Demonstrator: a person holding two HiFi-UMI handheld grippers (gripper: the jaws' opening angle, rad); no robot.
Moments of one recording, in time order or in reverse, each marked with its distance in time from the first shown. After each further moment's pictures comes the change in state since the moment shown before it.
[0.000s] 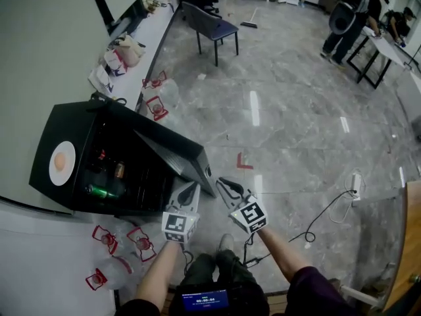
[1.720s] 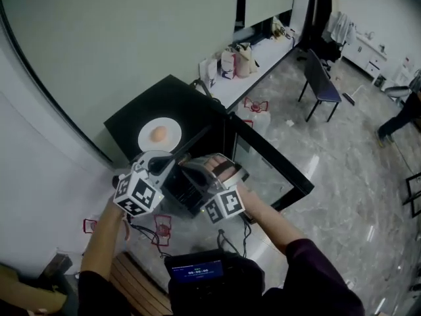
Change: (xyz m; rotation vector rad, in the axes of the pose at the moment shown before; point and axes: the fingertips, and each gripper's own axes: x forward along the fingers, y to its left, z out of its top) left arm -0.236 0.279 0.178 0.564 0.442 0.338; right arm 0.223 0.296 0.227 -1.159 -0.347 0.686
